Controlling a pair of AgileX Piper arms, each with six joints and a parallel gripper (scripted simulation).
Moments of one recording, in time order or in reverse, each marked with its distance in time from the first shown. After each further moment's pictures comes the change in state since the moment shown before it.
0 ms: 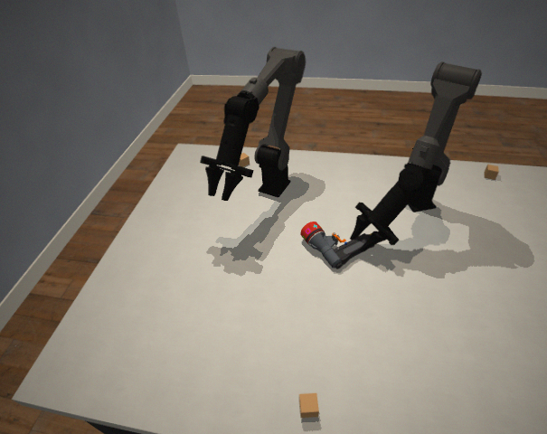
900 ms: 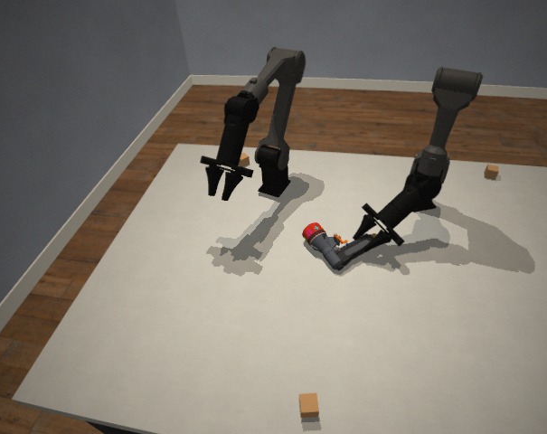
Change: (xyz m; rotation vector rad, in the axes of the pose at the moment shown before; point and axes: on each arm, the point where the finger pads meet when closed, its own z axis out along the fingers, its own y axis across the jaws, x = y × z) left arm -0.007 0.008 -0.008 -0.002 -0.303 0.023; right arm 0.000 0.000 0.000 0.000 0.000 0.000
